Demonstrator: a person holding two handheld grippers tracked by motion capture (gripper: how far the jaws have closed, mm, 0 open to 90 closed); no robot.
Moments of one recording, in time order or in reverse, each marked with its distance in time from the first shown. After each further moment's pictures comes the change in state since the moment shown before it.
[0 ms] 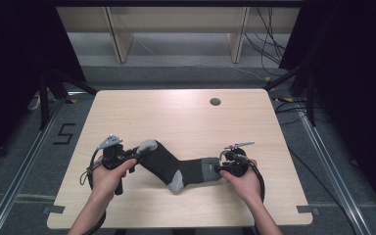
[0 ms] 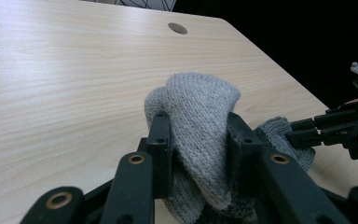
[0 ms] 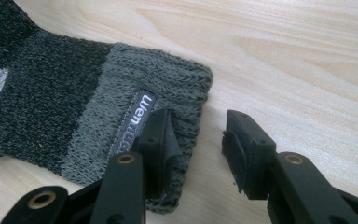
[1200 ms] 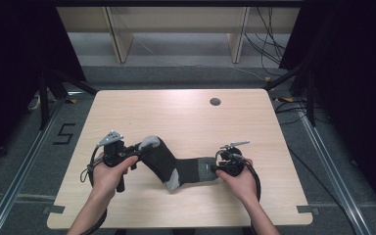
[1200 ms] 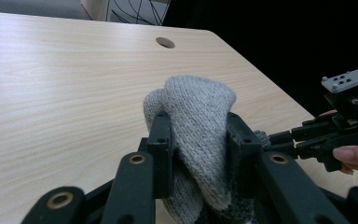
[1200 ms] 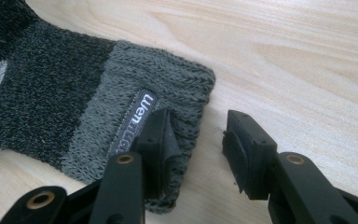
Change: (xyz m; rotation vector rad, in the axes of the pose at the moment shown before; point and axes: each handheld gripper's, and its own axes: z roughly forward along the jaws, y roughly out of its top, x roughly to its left) left arm -0.012 0.013 -0.003 -0.031 -0.035 0.017; right arm 0.010 0.005 0.005 -0.002 0.023 -0.012
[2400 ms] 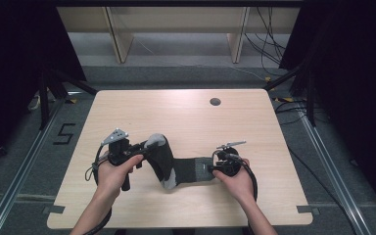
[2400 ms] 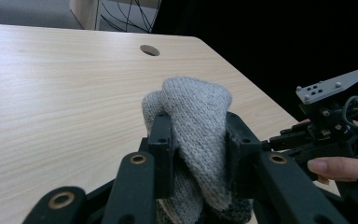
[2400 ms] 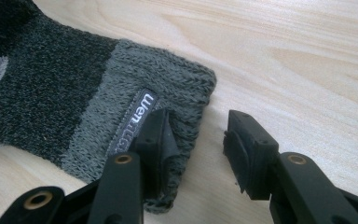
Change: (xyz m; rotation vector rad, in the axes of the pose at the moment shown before) left arm -0.018 0.008 0.006 -0.018 -0.038 0.002; right arm 0.008 0.003 0.004 0.004 0.015 -0.008
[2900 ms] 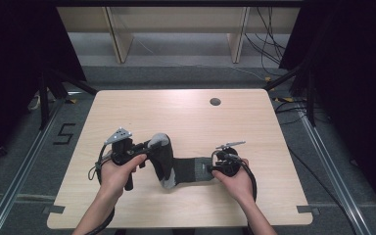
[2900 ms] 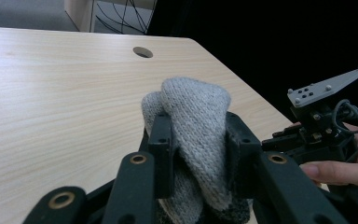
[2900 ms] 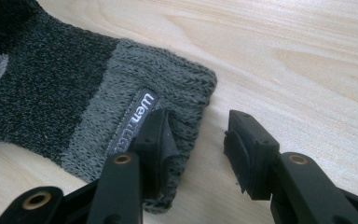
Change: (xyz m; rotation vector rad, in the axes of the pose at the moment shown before) left arm -0.008 0.002 0.004 0.000 -0.006 0.005; right arm 0.003 0.000 0.000 -0.004 -0.009 0.008
